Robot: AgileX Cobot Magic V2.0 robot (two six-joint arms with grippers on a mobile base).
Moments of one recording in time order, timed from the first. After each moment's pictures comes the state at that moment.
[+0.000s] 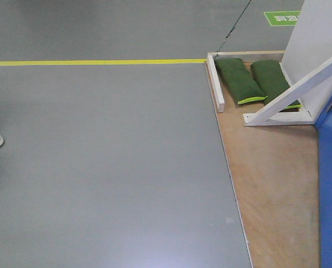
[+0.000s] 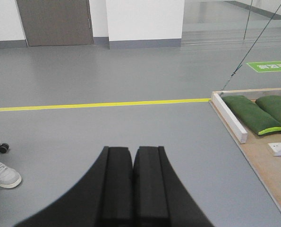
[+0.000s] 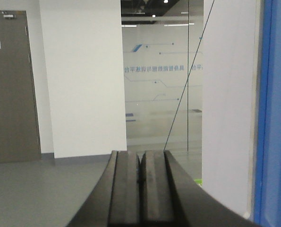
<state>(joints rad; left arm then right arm) 0.00 -0.01 0.03 0.06 0.25 -0.03 -0.13 0.75 -1.16 0.09 0.33 -0.05</state>
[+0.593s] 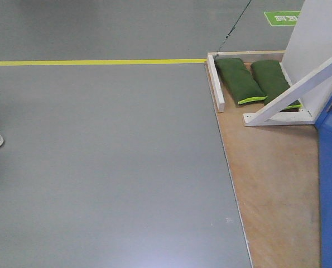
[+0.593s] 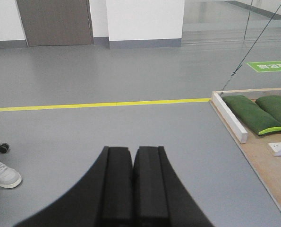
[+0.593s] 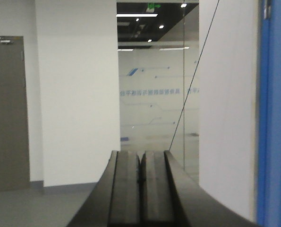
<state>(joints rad) 0.00 -0.01 0.03 0.06 0.25 -0.03 -0.16 0.91 -1.21 0.07 0.11 -0.05</state>
